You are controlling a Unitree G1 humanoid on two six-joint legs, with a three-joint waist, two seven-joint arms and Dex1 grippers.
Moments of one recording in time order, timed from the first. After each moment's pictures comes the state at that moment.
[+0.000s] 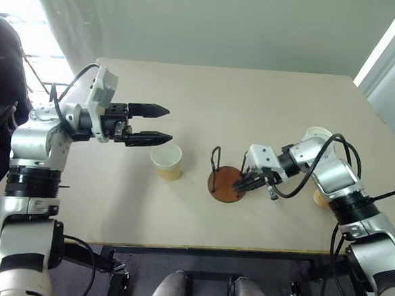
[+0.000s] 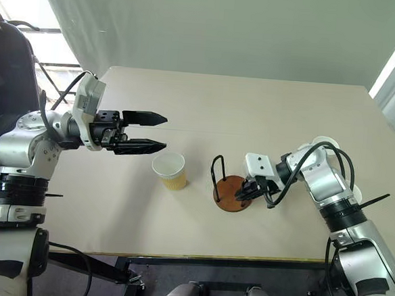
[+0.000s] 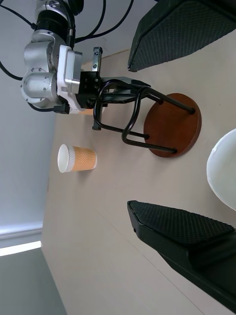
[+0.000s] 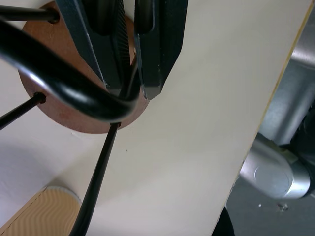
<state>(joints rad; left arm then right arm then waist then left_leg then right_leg) -0.80 0.77 0.10 0.32 -0.54 0.47 -1.44 -0.85 -0.63 0.41 0.25 0.07 0.20 1.54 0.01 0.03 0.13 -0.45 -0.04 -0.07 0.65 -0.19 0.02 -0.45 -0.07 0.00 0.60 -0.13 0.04</state>
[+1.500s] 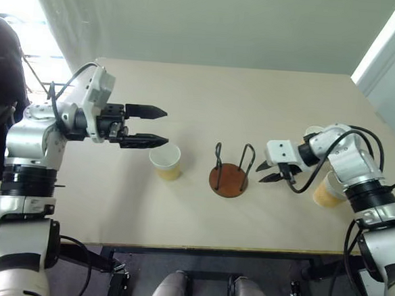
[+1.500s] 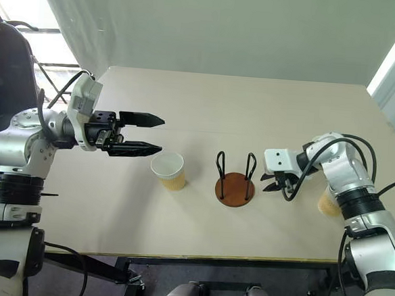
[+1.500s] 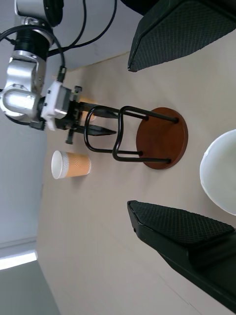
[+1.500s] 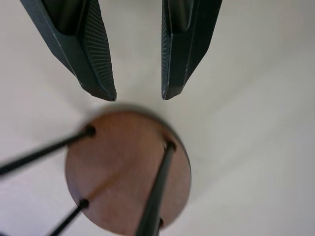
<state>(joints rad) -0.81 0.79 0.08 0.33 -0.51 0.46 -1.50 -0.93 -0.74 0.38 0.45 -0.11 -0.04 1.52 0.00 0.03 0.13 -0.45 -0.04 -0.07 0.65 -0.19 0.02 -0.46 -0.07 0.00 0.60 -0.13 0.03</state>
